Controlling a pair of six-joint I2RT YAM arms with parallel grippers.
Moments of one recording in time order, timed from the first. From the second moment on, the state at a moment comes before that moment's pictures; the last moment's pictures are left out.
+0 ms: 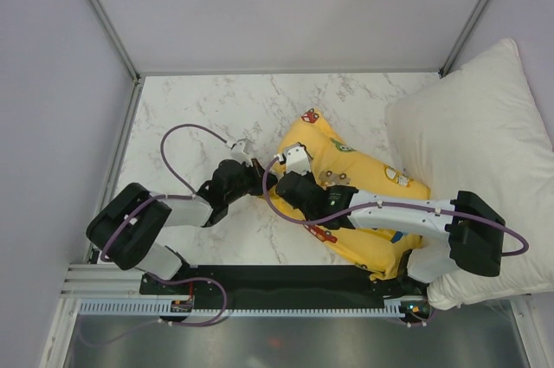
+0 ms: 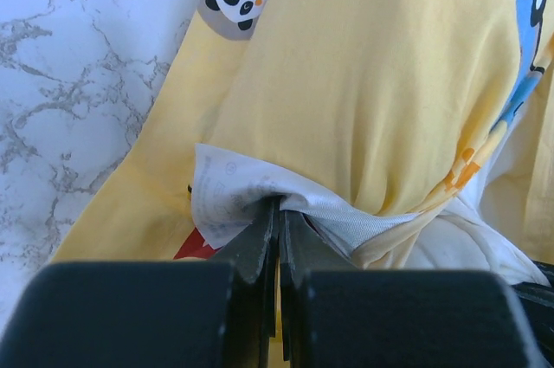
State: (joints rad) left arm -0.63 1.49 0.42 0.69 0.09 -0.71; right arm 1.15 1.44 0.95 -0.30 0.66 0.45
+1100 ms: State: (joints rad) left arm -0.74 1.73 0.32 1.10 -0.07 -0.71; right arm 0.94 1.49 1.01 -0.12 0.24 0.14
